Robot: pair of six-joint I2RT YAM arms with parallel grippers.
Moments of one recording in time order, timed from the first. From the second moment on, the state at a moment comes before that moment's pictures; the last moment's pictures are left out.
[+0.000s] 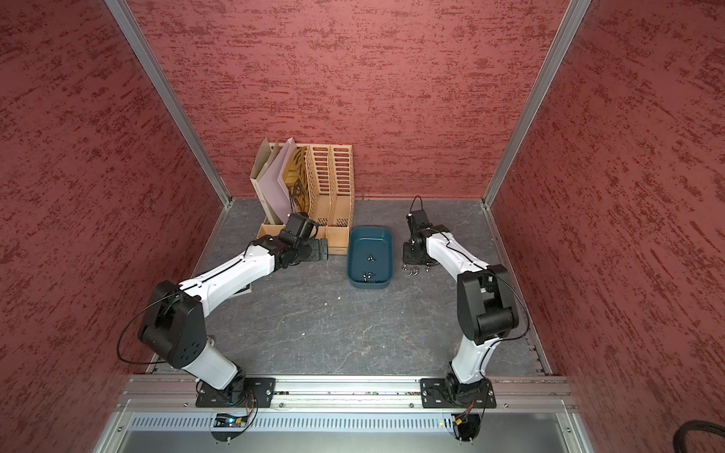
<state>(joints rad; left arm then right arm) -0.49 1.61 1.22 -0.53 -0.19 -0.46 0.23 1.77 1.29 -0.74 0.05 0.28</state>
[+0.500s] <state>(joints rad) -0.49 1.61 1.22 -0.53 -0.19 -0.46 0.19 1.82 1.27 -0.73 0.10 0.26</state>
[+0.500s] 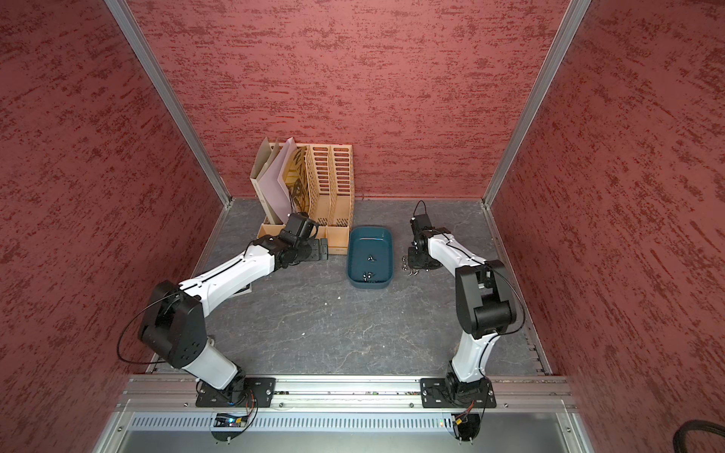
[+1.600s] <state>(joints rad) -0.49 1.61 1.22 -0.53 -0.19 -0.46 0.17 1.91 1.26 -0.70 0.13 0.25</state>
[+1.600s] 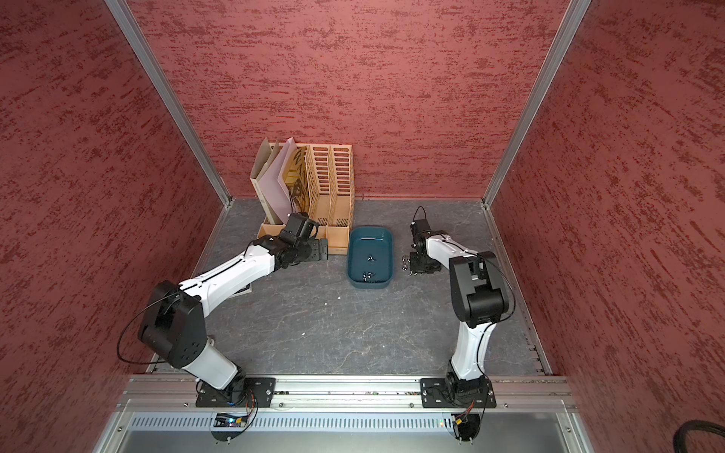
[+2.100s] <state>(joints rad) -0.49 1.61 1.22 -0.53 -0.19 -0.46 0.20 1.81 1.33 -0.75 0.12 0.25</state>
